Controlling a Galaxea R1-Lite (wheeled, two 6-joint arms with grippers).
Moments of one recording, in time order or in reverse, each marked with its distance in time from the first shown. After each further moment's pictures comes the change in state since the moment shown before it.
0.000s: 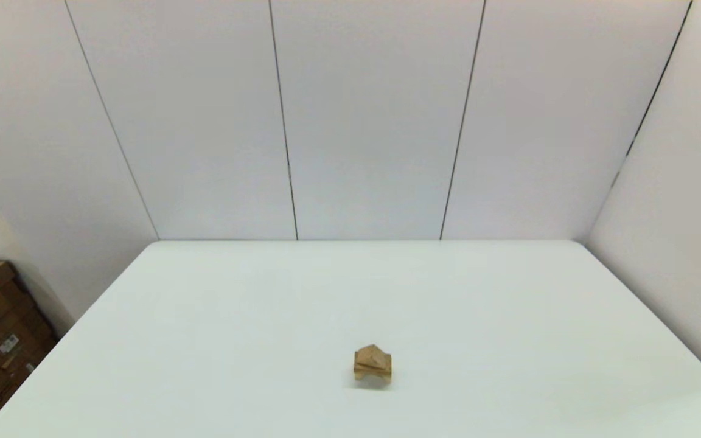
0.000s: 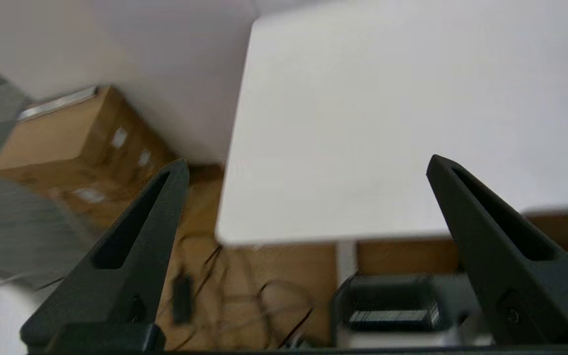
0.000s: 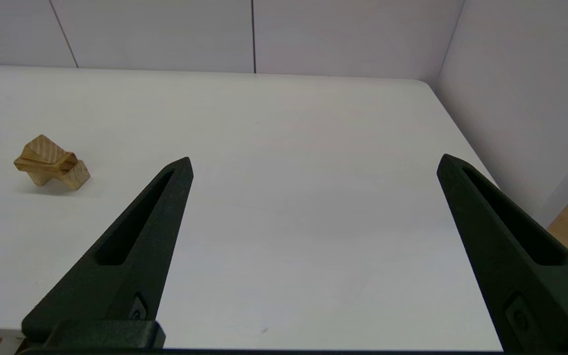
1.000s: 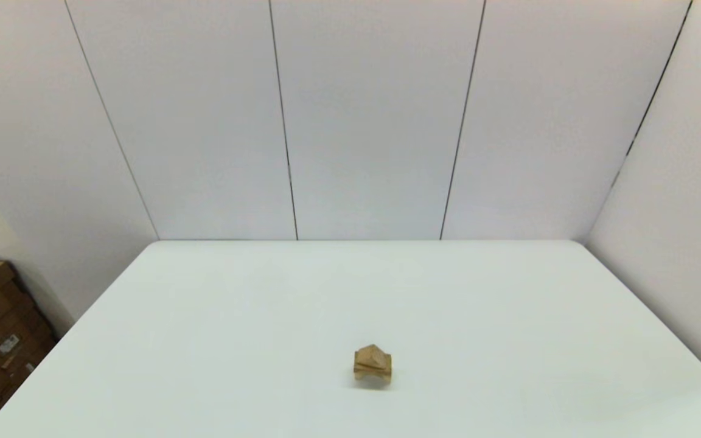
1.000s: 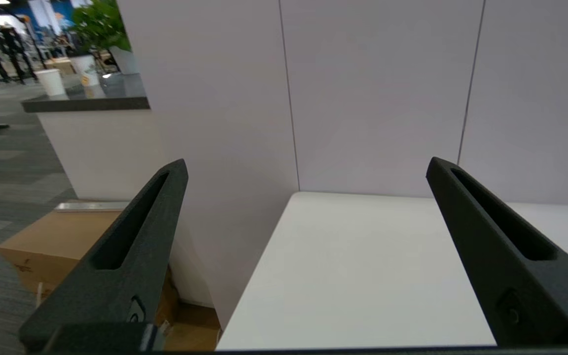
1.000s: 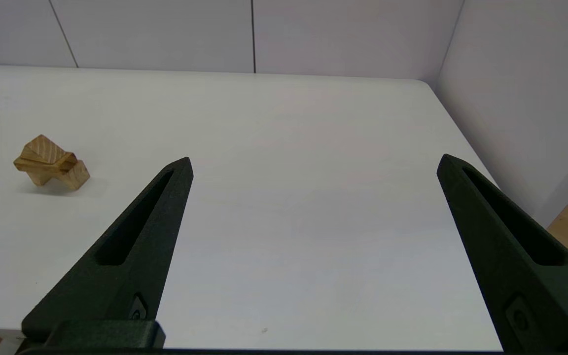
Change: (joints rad) left arm -0.006 -0.094 0.360 -0.757 0.122 -0.096; right arm 0.000 0.000 0.000 0.000 0.000 -0.001
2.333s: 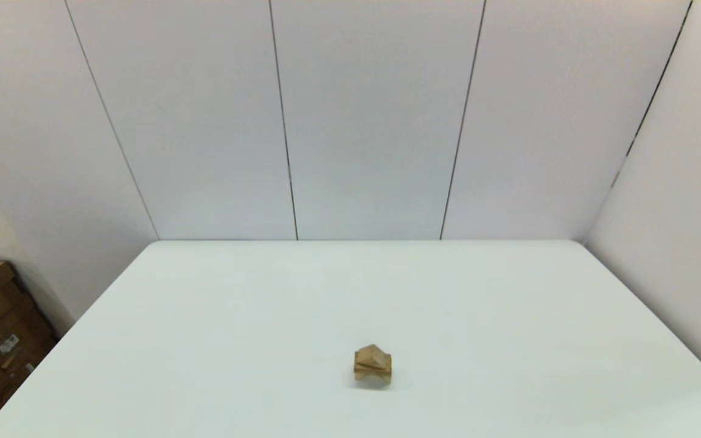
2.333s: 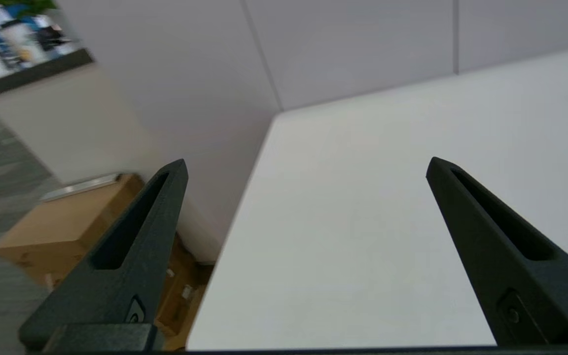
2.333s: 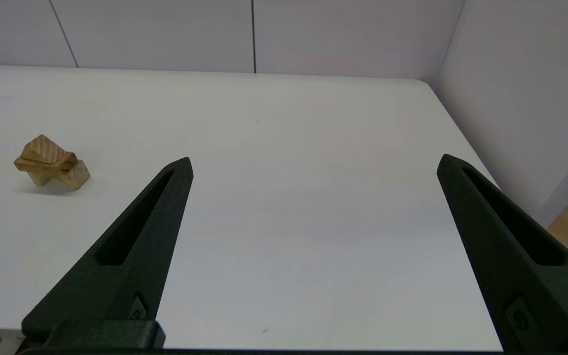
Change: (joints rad) left arm -0.030 -0.259 0.521 -0.099 -0.076 0.160; right arm 0.000 0.000 0.000 0.000 0.000 0.000
